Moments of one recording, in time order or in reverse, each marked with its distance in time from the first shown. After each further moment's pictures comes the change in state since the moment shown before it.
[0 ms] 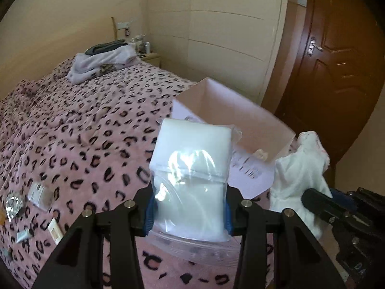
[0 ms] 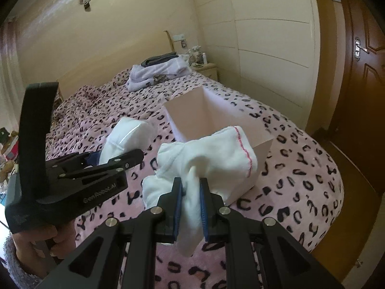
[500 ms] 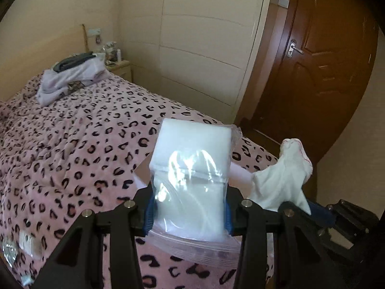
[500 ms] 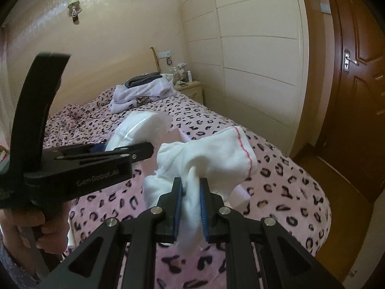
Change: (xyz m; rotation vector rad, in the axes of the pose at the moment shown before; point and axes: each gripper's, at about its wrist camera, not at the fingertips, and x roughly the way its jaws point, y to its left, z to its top) left arm 0.044 -0.020 0.108 0.065 0.020 -0.140; right arm 0.024 -0.021 0.066 0.005 -0.092 -0.095
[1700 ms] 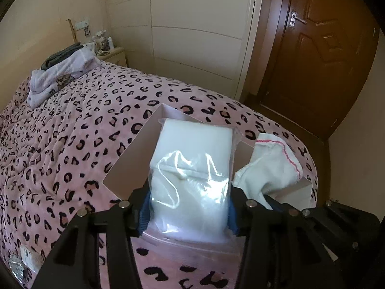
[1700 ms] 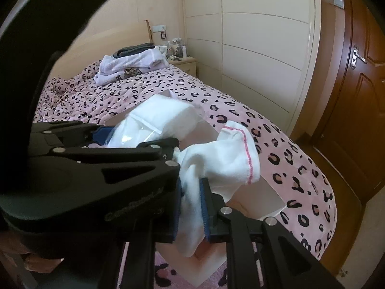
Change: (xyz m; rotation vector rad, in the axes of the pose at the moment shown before) left arm 0.075 -0.008 -0.013 0.094 0.102 0.042; right arm 0.086 0.016 -0.015 -0.041 0.137 -0.061
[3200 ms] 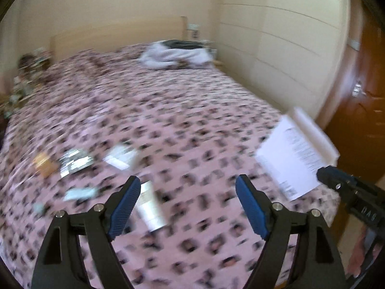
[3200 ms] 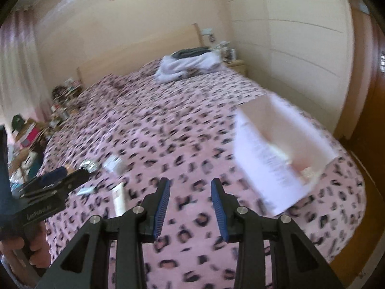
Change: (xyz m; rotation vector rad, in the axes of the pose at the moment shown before) left arm -0.240 0.152 -0.233 -0.464 -0.156 0.348; right arm -0.108 0.124 -0.051 -0.067 0.005 0.285
